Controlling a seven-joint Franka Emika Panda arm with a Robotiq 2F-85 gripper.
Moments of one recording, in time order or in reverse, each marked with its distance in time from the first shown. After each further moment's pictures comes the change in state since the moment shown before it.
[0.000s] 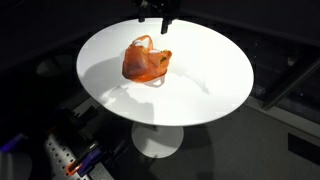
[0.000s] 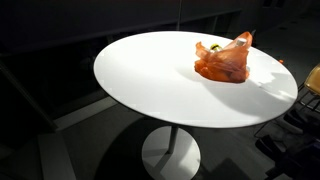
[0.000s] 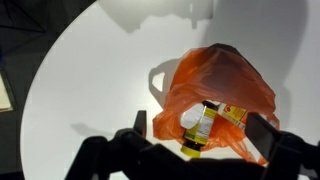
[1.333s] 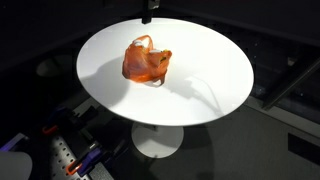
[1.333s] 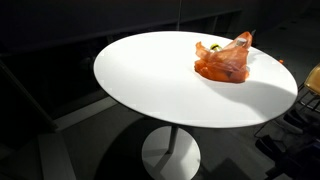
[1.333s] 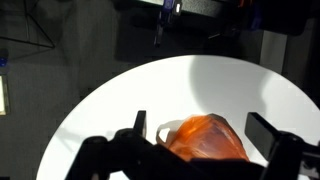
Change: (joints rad) arm -0.011 -0.323 -0.121 -0.124 -0.102 -0.290 -0.253
